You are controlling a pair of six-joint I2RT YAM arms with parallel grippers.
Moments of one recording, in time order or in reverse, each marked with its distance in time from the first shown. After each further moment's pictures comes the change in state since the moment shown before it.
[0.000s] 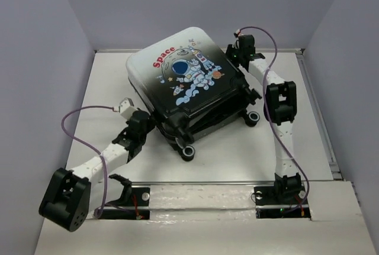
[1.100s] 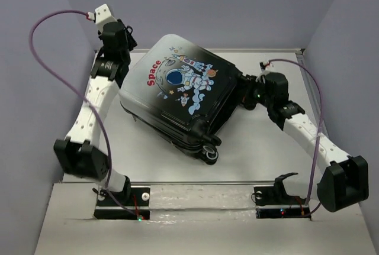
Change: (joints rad) left arm 0.132 0.347 1.174 -0.433 -0.063 0.502; right arm 0.092 -1.165 -1.099 0.237 0.105 0.105
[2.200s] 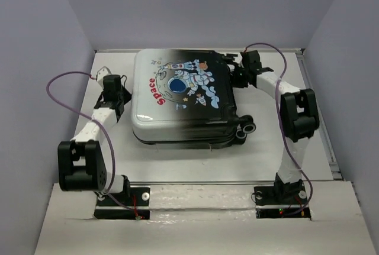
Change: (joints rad) left arm 0.231 0.005 -0.675 0.211 0.298 -0.183; right arm -0.047 0.681 0.416 -0.200 0.041 -0.047
